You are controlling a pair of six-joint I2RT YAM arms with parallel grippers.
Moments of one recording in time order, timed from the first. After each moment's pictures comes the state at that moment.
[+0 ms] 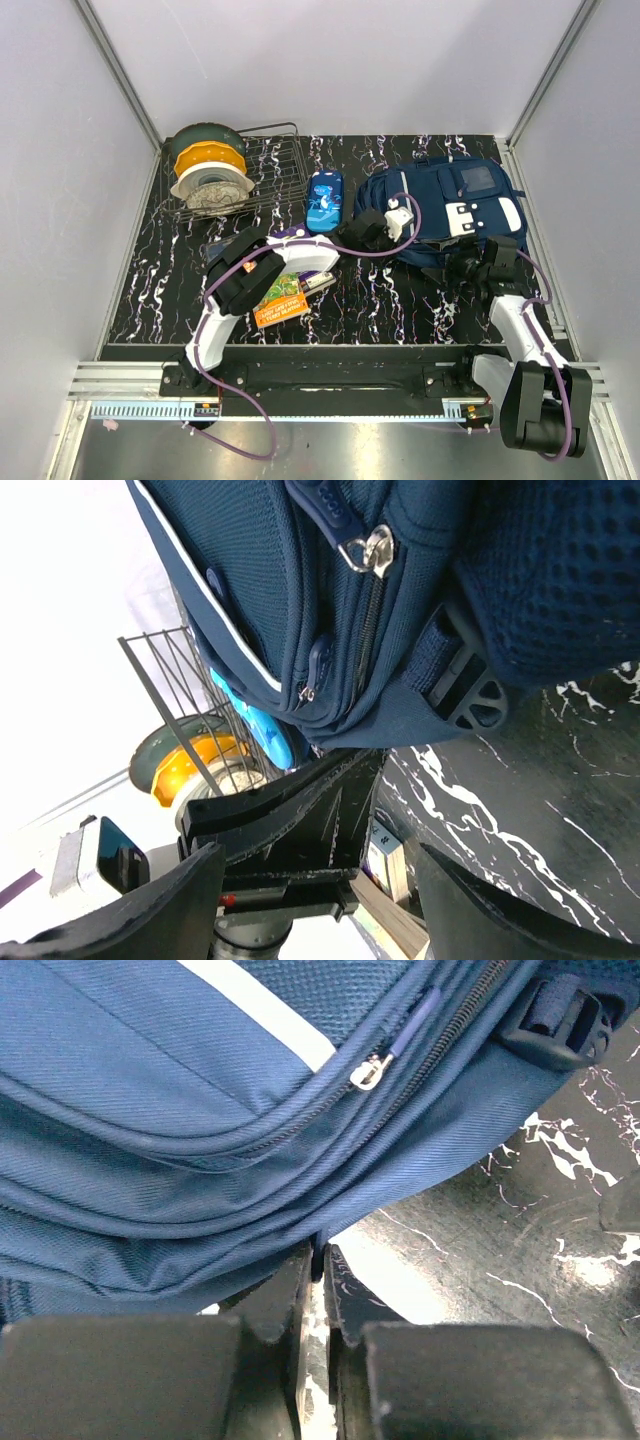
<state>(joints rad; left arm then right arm) -0.92 2.13 1.40 0.14 0.15 -0.12 -0.13 0.99 0.41 -0.09 -0.51 1.37</state>
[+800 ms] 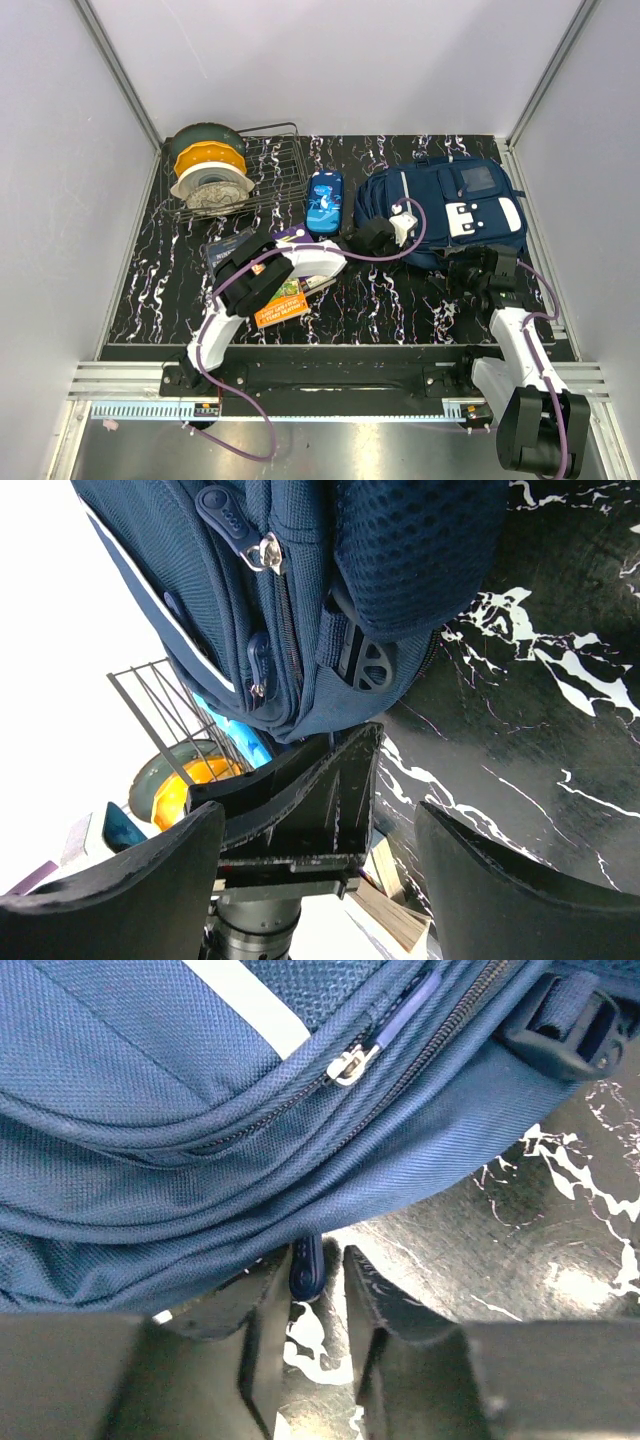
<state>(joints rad) -0.96 2.17 1.42 0.13 0.08 -0.20 -0.13 0.86 0.37 -0.24 -0.35 1.43</state>
